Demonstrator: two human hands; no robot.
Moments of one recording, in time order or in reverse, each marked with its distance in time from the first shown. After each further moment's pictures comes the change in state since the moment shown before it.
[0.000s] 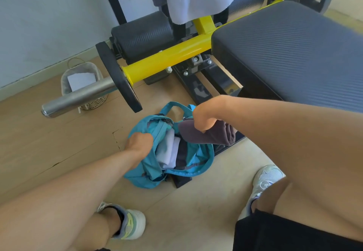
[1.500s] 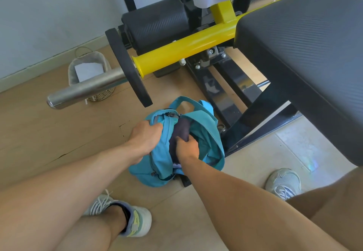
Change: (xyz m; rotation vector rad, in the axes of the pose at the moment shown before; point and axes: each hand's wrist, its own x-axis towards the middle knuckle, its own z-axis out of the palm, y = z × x) left_hand 0.012 0.000 -0.014 -0.139 -0.068 0.154; right_hand 0.128 -0.058 0.164 1.415 0.418 0.068
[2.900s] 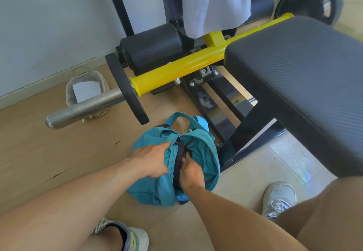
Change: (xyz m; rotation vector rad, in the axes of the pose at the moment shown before) left_hand -0.017 0.020 -0.003 0.965 -0.319 0.281; right_hand -0.002 0.023 -0.028 -0.497 0.009 -0.283
